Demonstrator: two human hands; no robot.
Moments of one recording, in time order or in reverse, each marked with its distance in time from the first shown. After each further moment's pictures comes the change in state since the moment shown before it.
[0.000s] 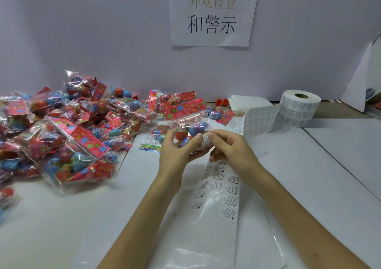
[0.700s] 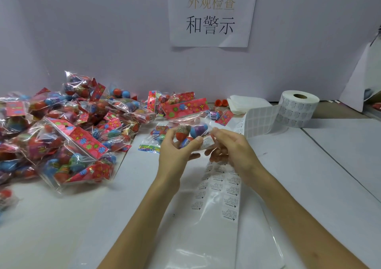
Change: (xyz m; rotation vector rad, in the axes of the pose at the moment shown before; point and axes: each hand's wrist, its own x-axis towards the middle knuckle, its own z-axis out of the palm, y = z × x) left_hand 0.002 -0.001 0.000 0.112 0.034 -0.007; right_hand -0.001 -0.003 -0.002 0.064 0.038 0.085
